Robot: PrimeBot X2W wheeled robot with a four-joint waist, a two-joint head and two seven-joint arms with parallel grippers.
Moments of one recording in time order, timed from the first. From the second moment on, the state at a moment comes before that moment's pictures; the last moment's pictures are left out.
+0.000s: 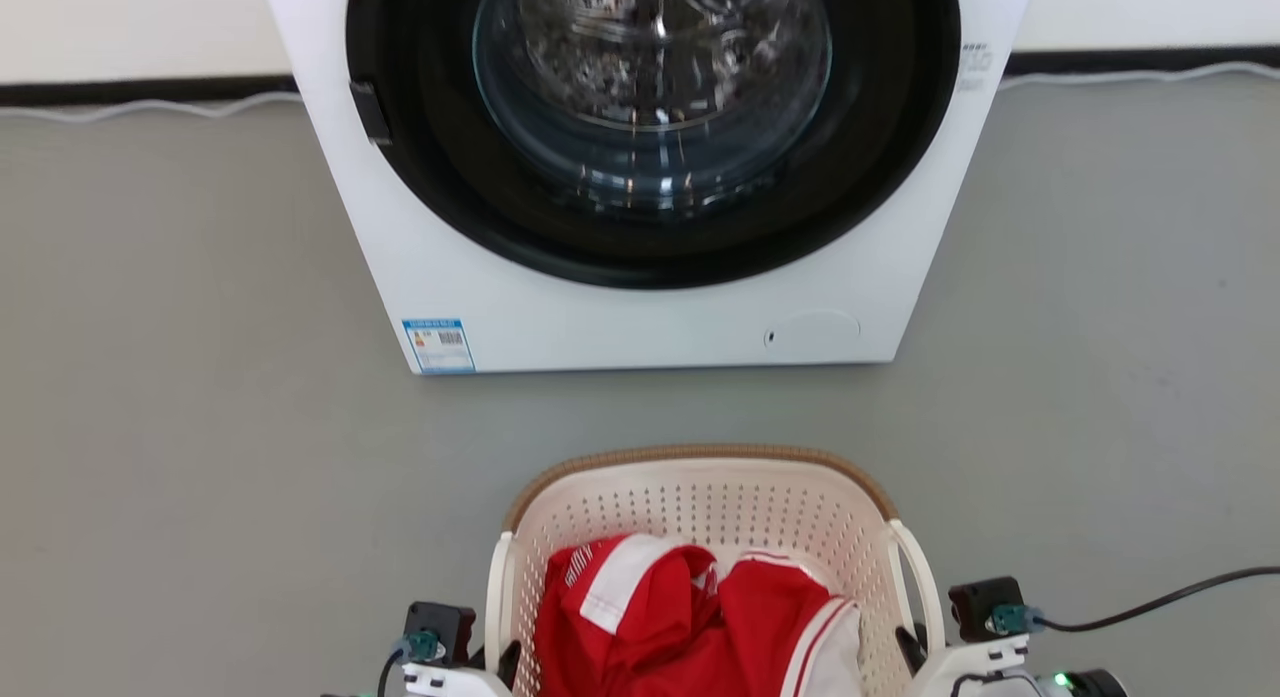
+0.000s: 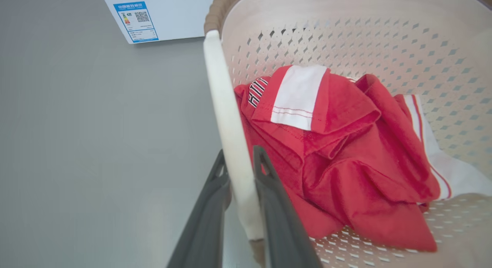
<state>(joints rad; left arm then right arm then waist) -0.37 0.04 -0.54 1.15 -0.45 -0.07 -0.26 -0.43 -0.07 0.52 1.23 0.45 0.11 -0.17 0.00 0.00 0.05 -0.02</state>
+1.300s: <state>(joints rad) -0.36 0.04 -0.74 1.22 -0.62 -0.07 -0.26 -0.41 -0.07 0.62 1.27 0.58 0.11 -0.17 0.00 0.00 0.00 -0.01</state>
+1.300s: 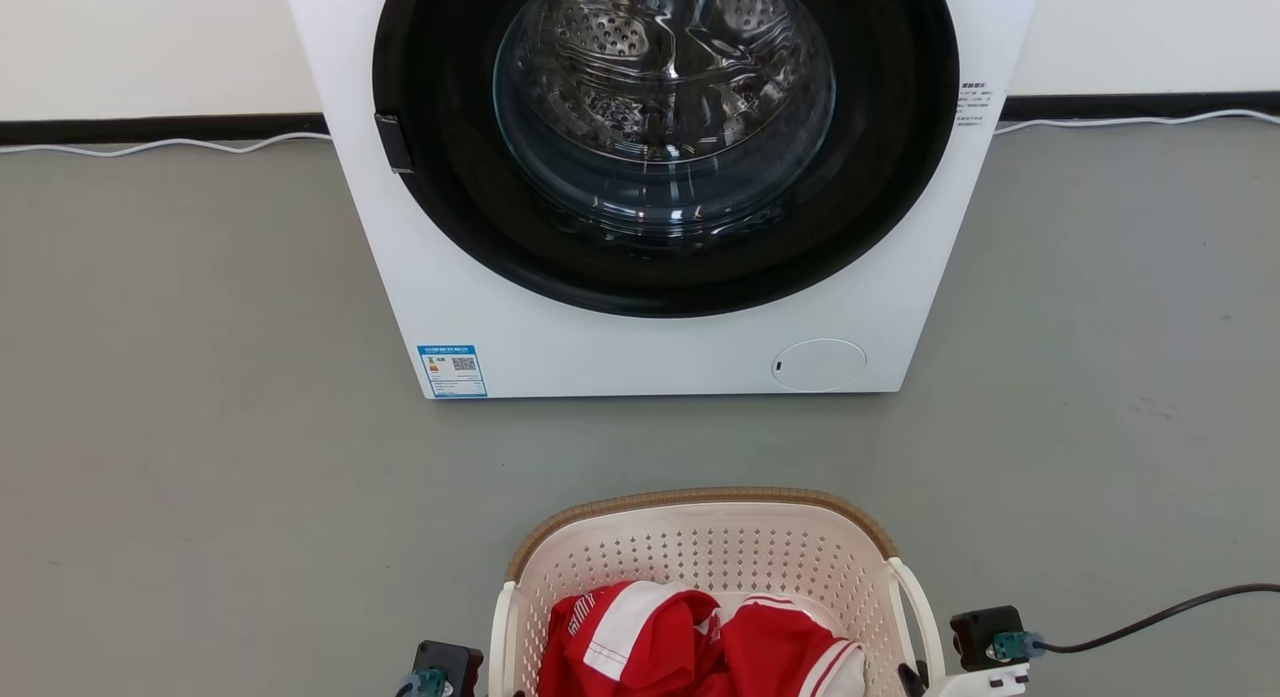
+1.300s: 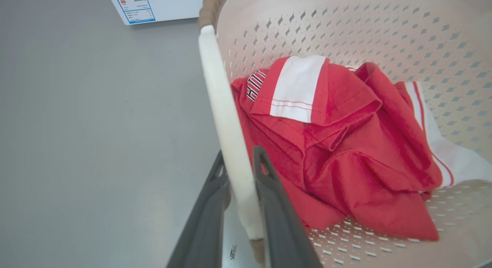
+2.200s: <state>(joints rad) -0.39 0.04 -0.75 1.20 -0.63 -0.05 -0.26 -0.43 -0.07 0.66 1.28 0.62 0.11 -0.19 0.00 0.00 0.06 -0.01</state>
